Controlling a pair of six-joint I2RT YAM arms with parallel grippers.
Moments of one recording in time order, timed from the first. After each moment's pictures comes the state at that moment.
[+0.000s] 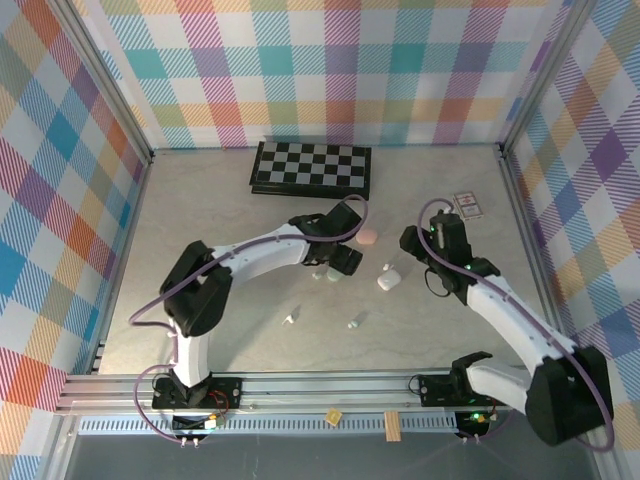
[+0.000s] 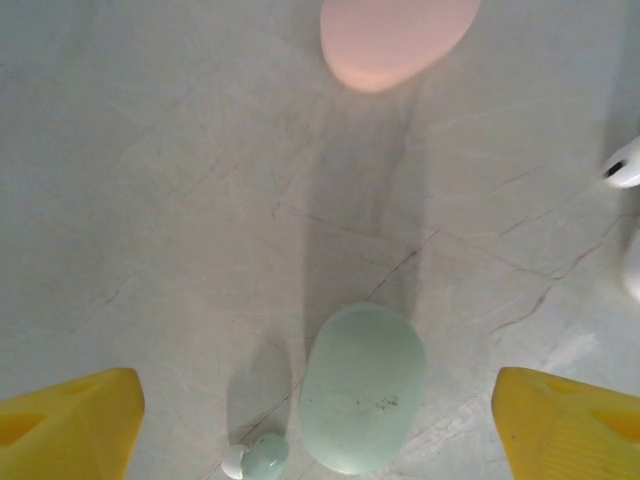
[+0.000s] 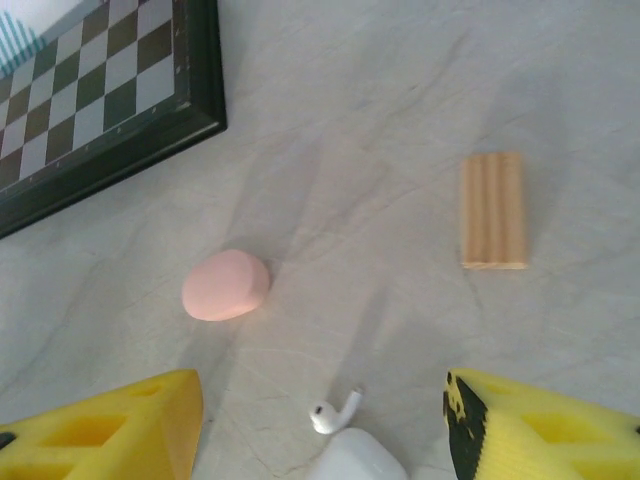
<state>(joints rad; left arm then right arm) -0.84 1.94 1.49 -0.69 -0.17 -0.24 0.33 1.05 0.68 -0.31 0.12 0.69</state>
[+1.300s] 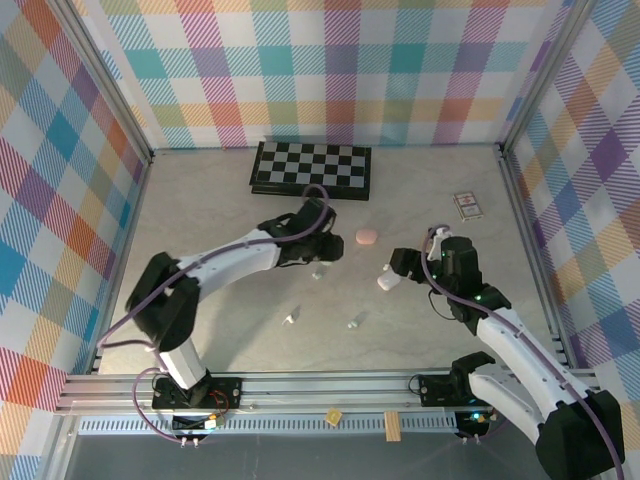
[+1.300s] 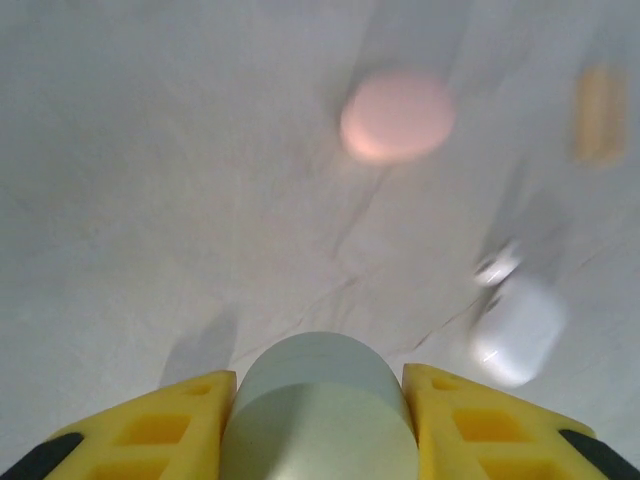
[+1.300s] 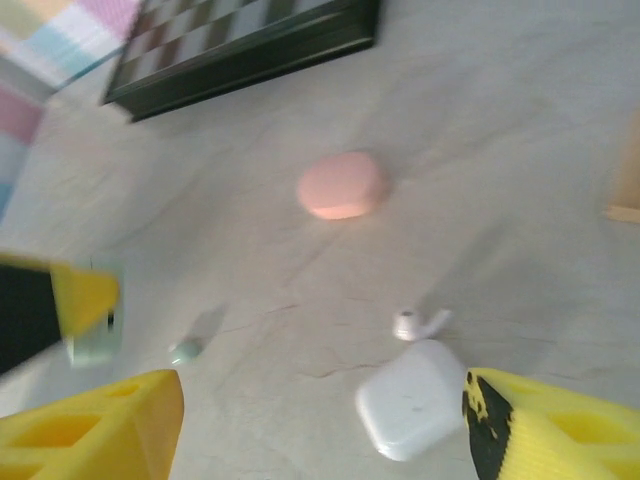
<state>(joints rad) -0.75 1.68 1.22 -0.42 0.00 -0.65 0.36 0.85 0.49 -0.18 -0.20 0.52</state>
